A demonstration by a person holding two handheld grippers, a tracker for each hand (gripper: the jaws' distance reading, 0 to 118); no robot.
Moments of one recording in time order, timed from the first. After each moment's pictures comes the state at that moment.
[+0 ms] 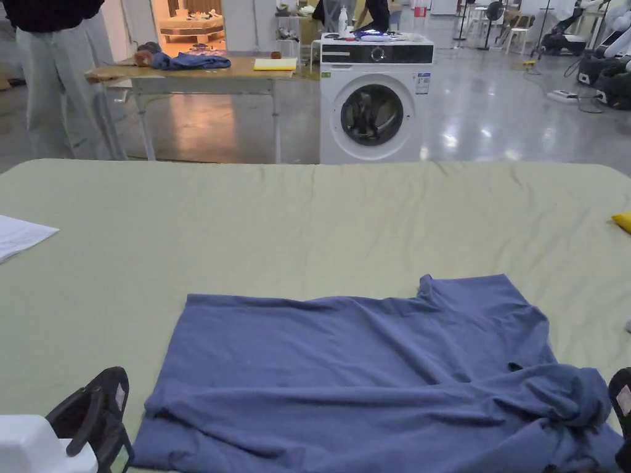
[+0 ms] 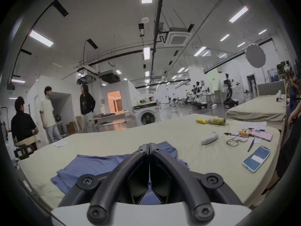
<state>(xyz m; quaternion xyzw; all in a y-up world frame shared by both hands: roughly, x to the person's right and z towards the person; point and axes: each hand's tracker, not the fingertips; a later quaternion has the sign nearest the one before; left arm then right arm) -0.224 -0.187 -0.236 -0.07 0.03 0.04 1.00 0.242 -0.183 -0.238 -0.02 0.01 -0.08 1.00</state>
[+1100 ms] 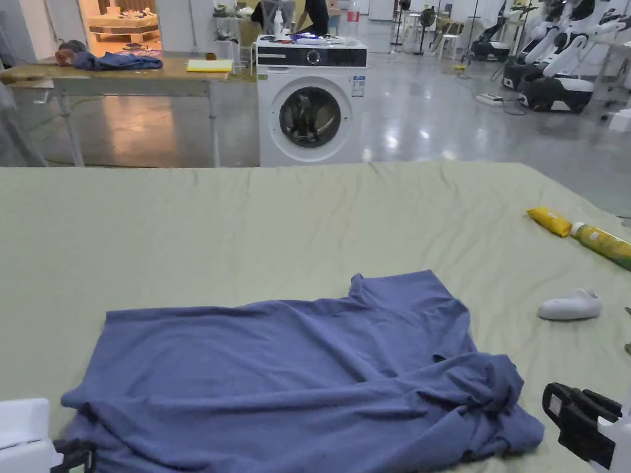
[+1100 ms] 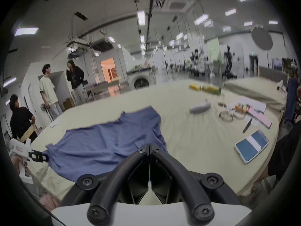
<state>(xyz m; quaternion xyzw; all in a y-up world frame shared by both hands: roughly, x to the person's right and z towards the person) -0.240 -0.223 -0.341 -0.40 -0.04 0.07 0.91 0.346 -0.199 -0.299 -0.25 0.00 -0.12 0.96</state>
